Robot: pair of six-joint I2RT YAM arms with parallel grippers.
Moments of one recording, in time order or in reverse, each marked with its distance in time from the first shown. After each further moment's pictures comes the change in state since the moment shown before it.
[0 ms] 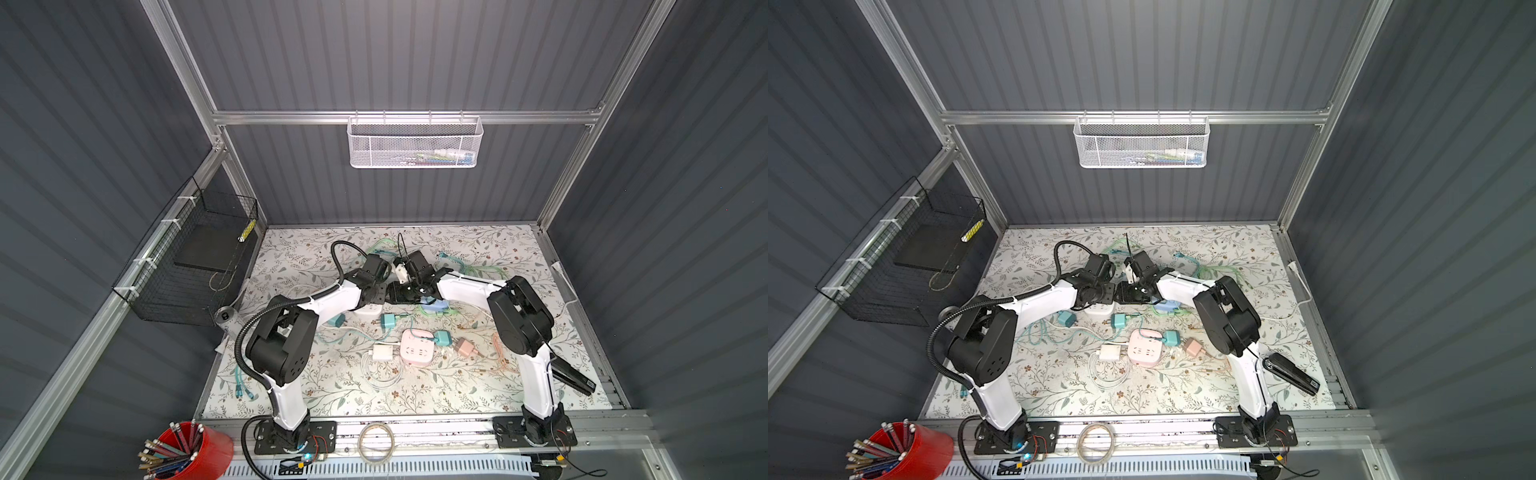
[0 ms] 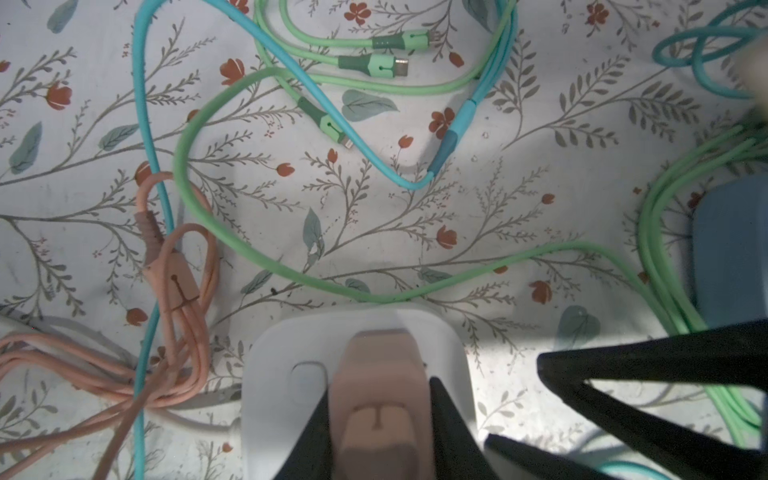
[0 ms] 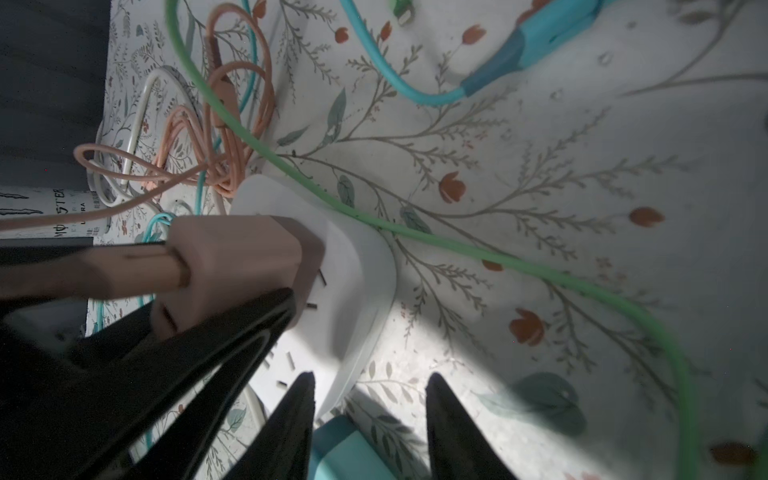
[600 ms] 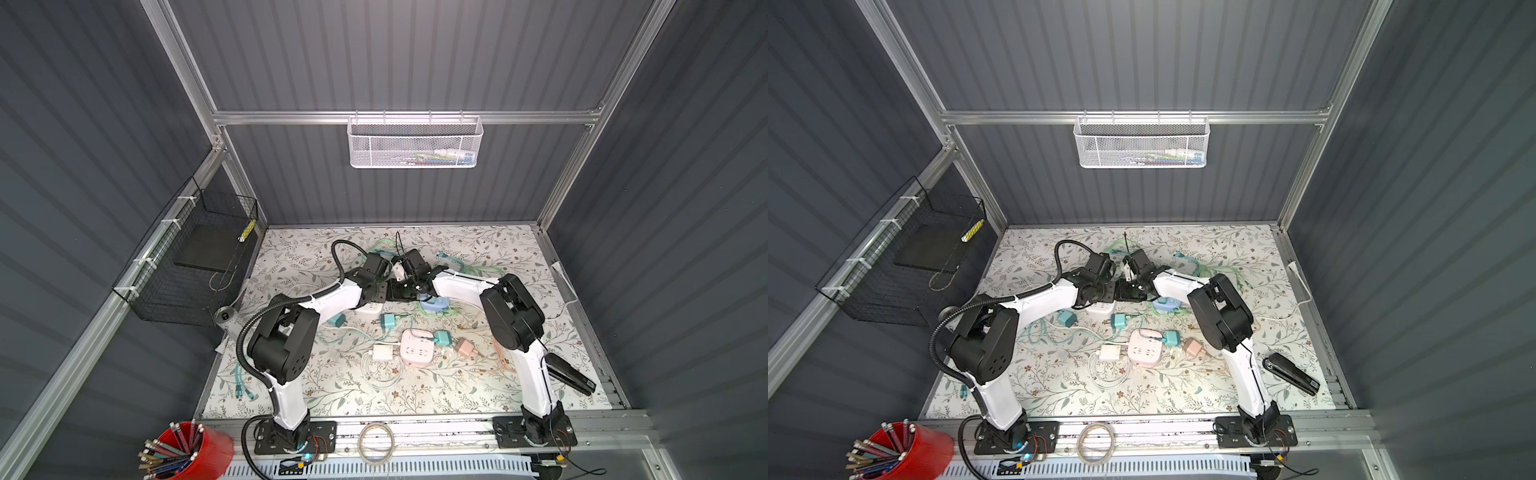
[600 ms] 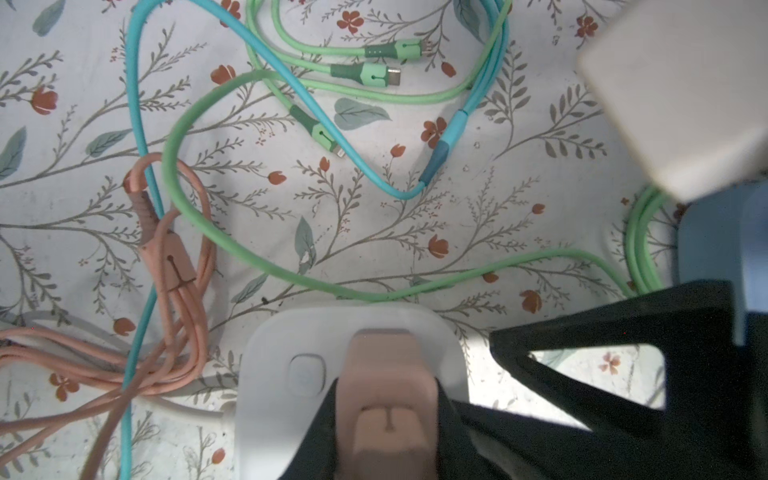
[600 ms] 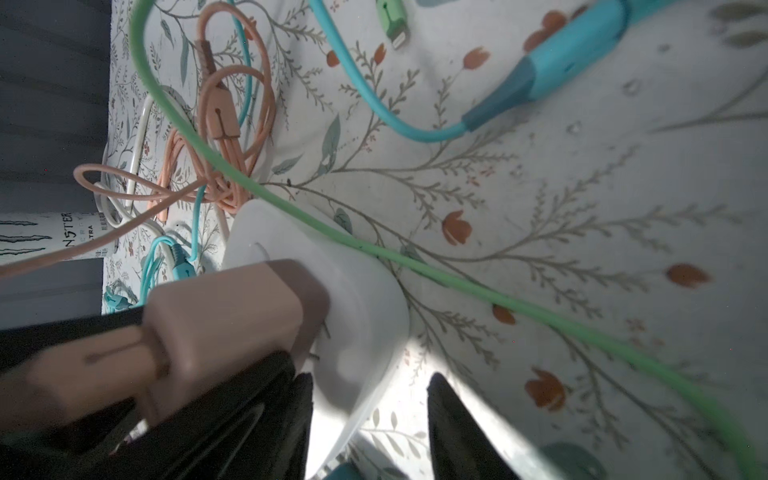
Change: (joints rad) left arm 0.002 0.010 0.015 0.002 0.013 -0.014; right arm -0.005 0.074 0.082 0.002 -0.023 0.040
